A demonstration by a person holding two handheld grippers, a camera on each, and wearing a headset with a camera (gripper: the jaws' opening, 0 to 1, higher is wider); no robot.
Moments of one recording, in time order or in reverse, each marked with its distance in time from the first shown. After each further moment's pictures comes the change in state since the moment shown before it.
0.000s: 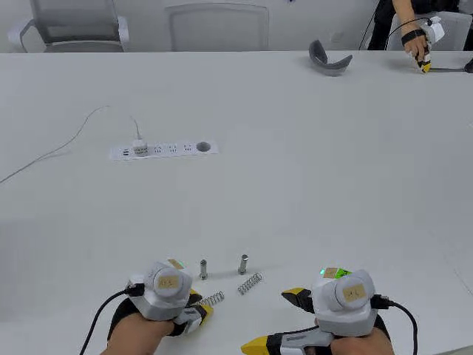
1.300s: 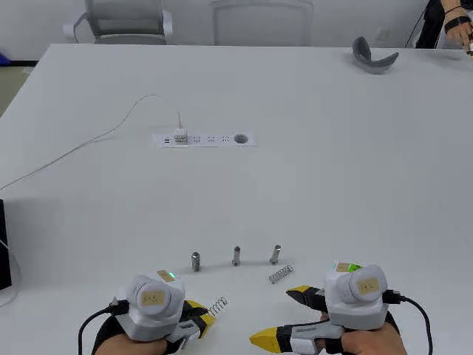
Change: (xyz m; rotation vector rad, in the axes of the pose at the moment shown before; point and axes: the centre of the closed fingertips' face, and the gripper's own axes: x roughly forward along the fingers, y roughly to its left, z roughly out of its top) left arm -0.085 -0.018 -0.038 -0.114 -0.069 0.026; right arm 0.027 0.035 0.006 0.009 -0.007 0.131
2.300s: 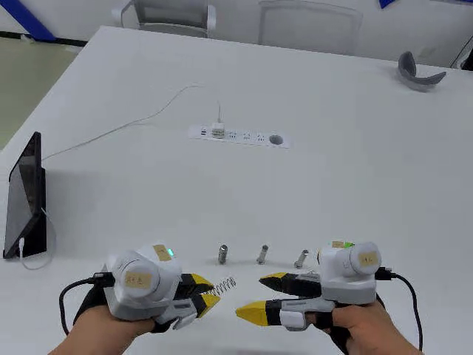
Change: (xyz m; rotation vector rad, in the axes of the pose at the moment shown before) left arm -0.063 0.003 0.035 0.151 -0.129 -0.037; right arm 0.045 0.059 0.059 -0.008 0.000 0.263
